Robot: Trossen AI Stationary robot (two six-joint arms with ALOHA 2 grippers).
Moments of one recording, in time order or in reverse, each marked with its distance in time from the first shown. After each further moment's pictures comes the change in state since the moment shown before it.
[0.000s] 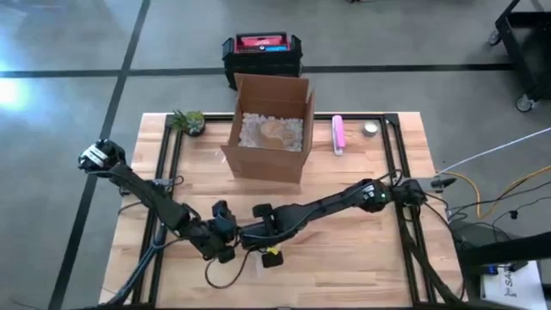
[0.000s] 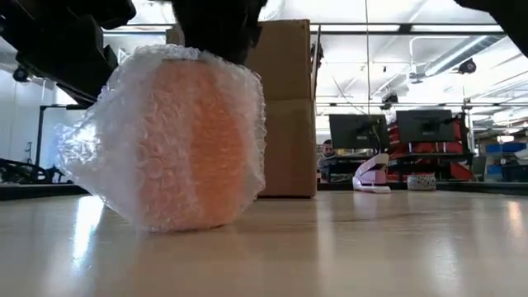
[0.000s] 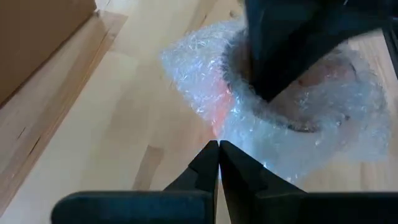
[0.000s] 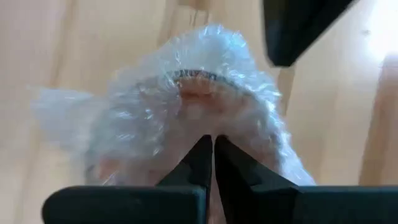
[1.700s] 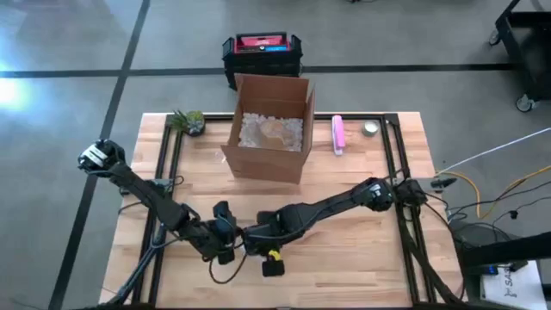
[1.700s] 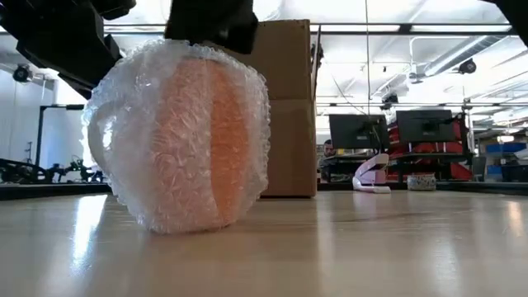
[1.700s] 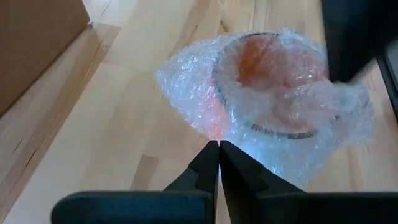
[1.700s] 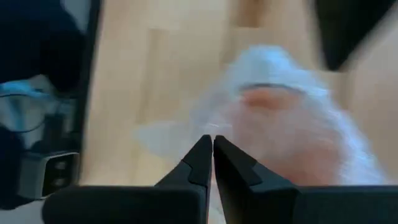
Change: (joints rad) left arm -0.001 0.000 0.019 -0.001 0.000 0.029; right arm 0.026 0.012 0.005 0.053 -0.175 0.167
